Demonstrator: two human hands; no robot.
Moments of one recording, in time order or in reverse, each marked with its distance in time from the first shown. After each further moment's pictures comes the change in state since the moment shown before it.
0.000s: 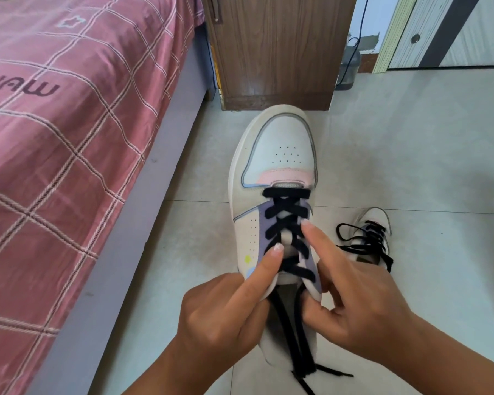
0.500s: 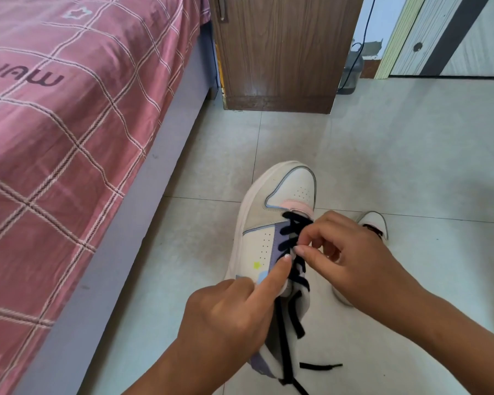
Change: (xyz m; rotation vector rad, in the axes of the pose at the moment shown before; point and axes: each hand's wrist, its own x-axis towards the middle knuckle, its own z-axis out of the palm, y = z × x) left_hand -0.005 0.003 0.002 0.214 -0.183 0.022; right_hand 0.028 0.019 -0.010 0.285 -0.340 0.467
